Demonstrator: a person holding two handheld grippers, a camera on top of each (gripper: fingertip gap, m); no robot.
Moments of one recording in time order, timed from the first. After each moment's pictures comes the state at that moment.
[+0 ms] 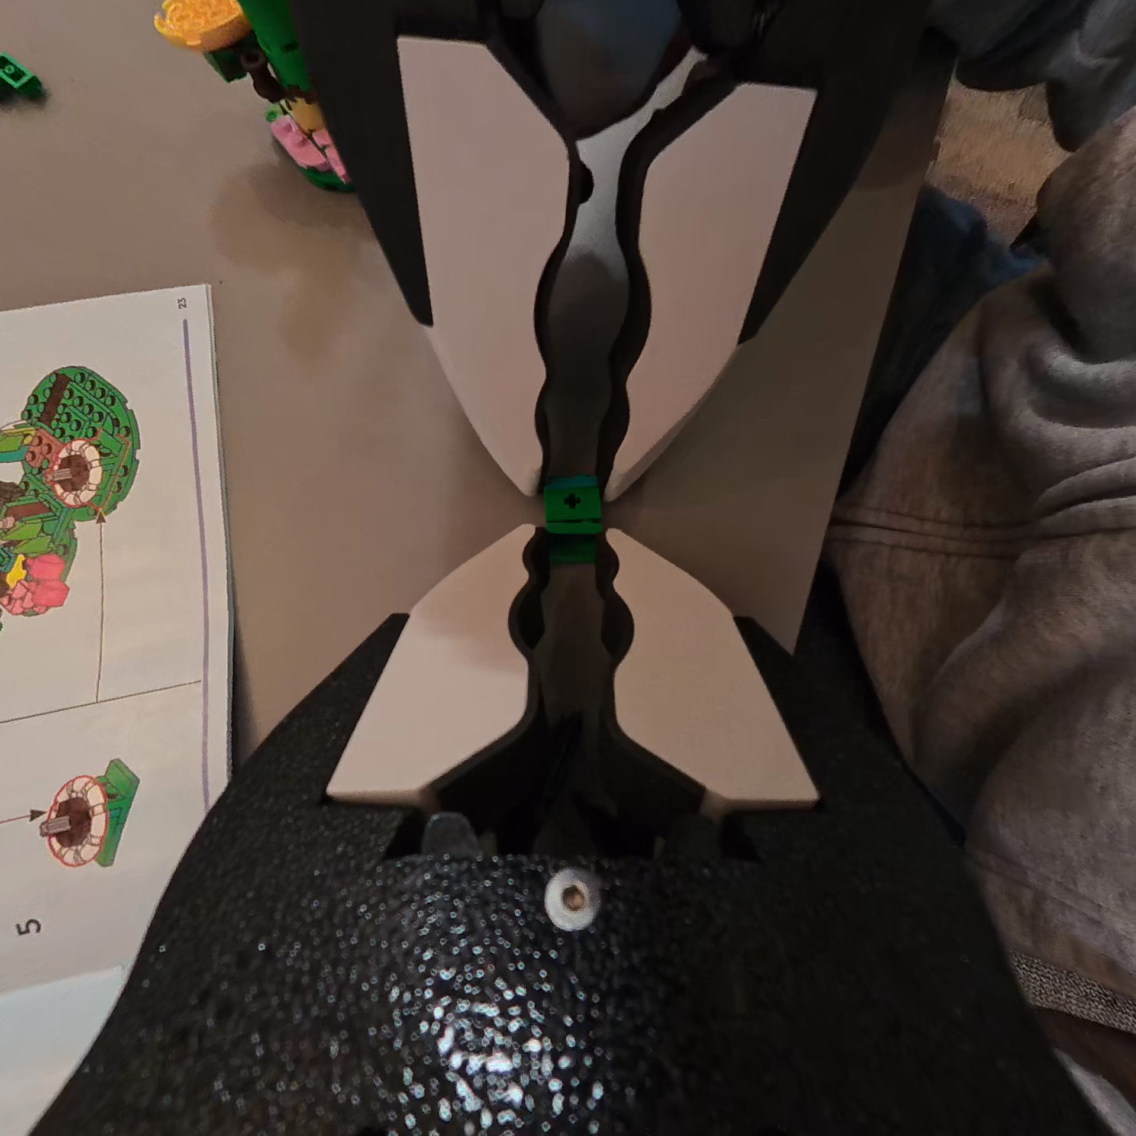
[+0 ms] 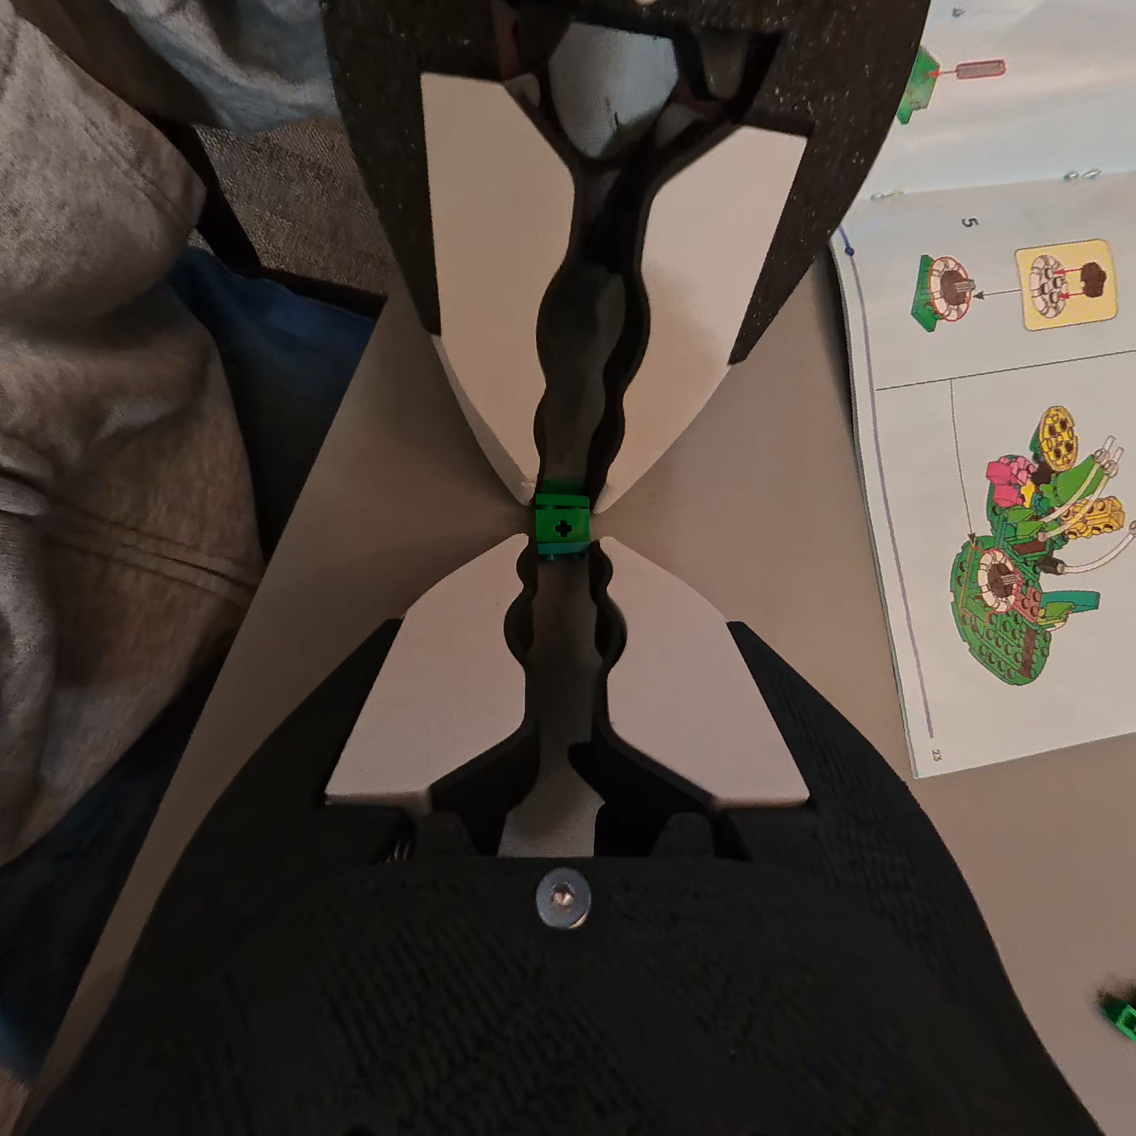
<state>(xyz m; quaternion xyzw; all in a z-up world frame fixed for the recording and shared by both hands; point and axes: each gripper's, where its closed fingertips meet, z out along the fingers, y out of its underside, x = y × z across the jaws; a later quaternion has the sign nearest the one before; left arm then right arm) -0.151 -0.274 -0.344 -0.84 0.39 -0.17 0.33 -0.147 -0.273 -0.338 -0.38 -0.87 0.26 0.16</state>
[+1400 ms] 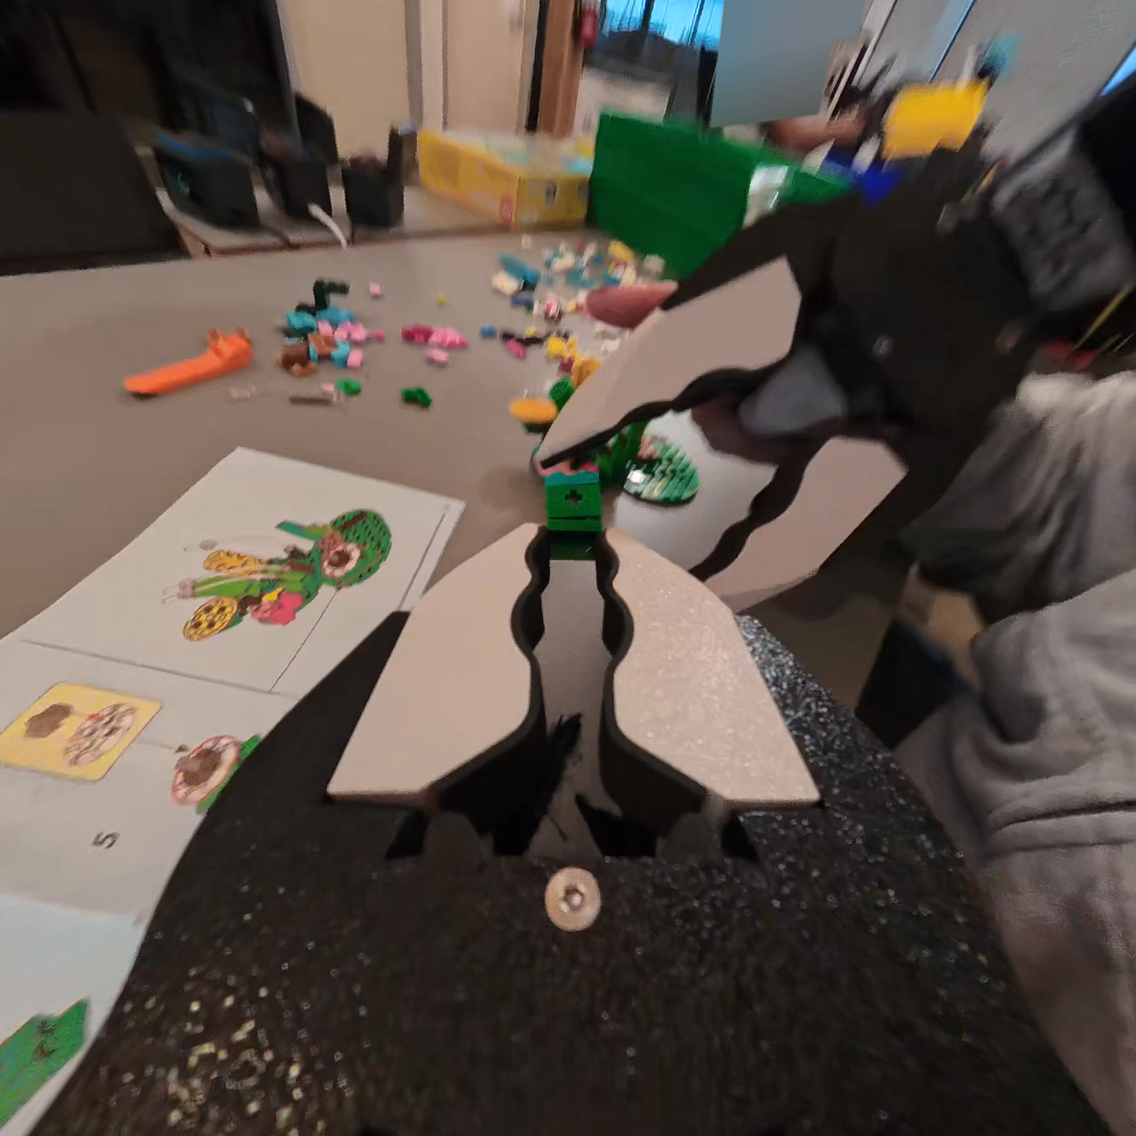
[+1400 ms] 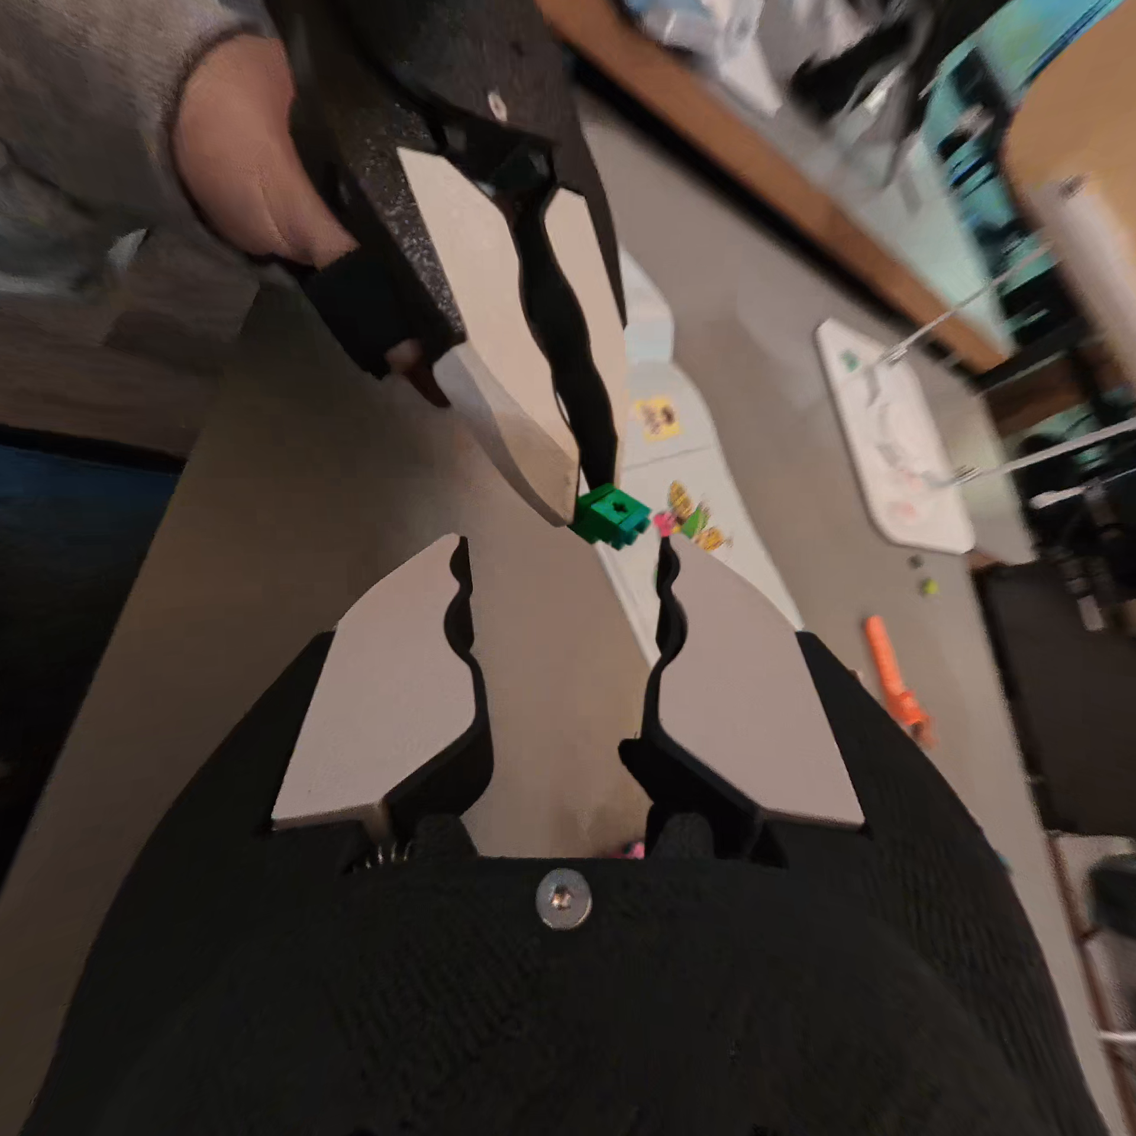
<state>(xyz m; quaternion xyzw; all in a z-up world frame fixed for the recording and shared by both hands) -0.176 -0.233 -0.262 -0.77 0.15 -0.23 0.57 -0.178 -0.242 -0.270 -0.38 -0.78 0.25 0.44</state>
